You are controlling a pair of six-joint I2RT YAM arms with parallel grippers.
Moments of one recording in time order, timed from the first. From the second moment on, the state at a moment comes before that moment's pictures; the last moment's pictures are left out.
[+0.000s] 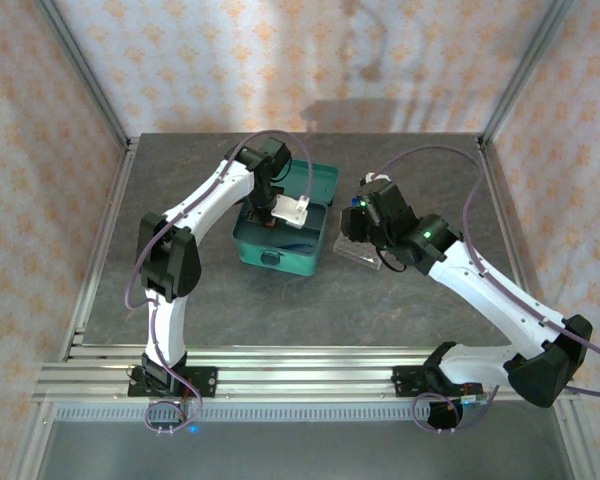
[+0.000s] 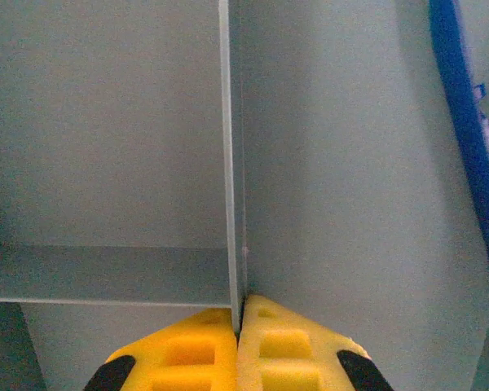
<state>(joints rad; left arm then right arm) -0.44 2.03 1.89 -1.28 0.11 1.31 0.71 1.21 1.24 -0.78 0.22 0.59</state>
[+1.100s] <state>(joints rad) -0.44 1.92 1.70 -1.22 0.24 0.68 0.71 1.17 1.22 -0.79 0.23 0.61</state>
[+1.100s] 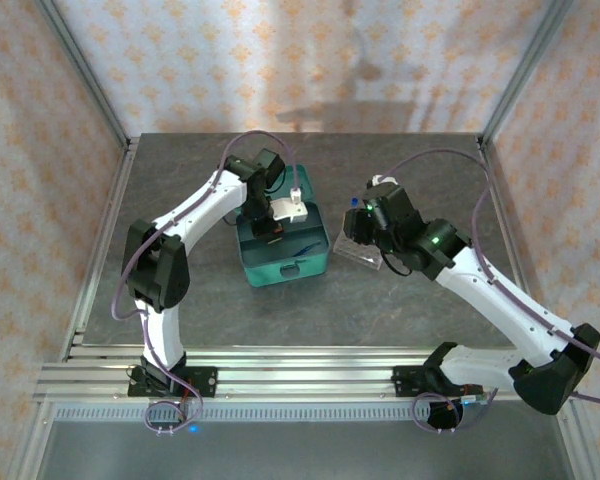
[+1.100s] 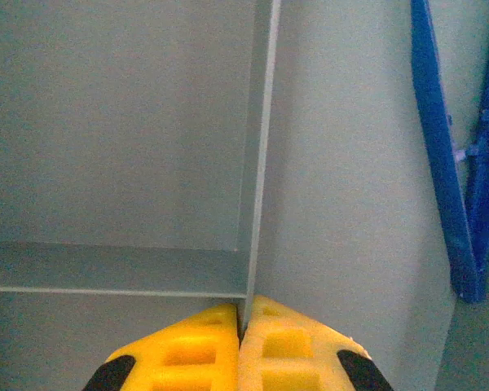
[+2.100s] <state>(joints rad) -0.45 1.80 1.64 -1.16 0.33 0.18 0.71 1.19 1.21 -0.79 0.17 0.65</state>
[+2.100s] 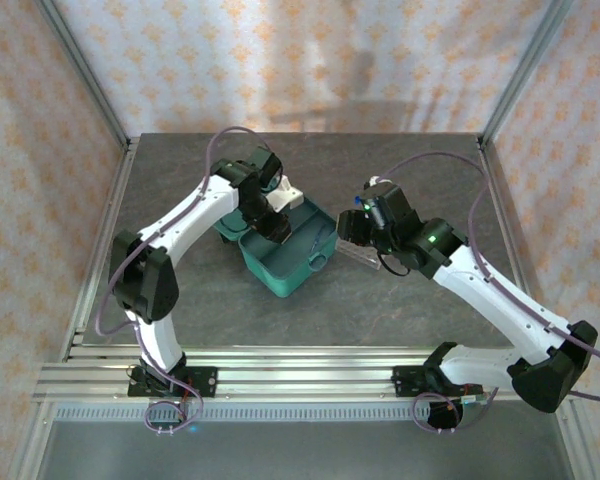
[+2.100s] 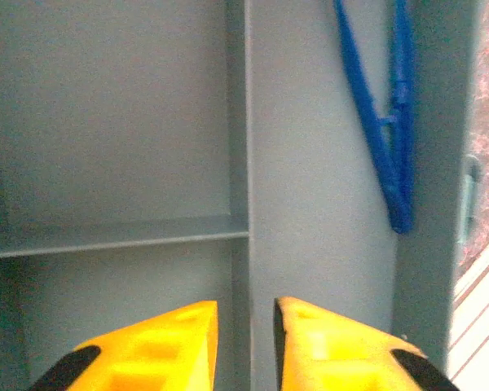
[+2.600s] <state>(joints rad) -0.41 1.65 1.61 -1.14 0.31 0.19 0.71 1.23 1.10 -0.70 0.07 0.73</state>
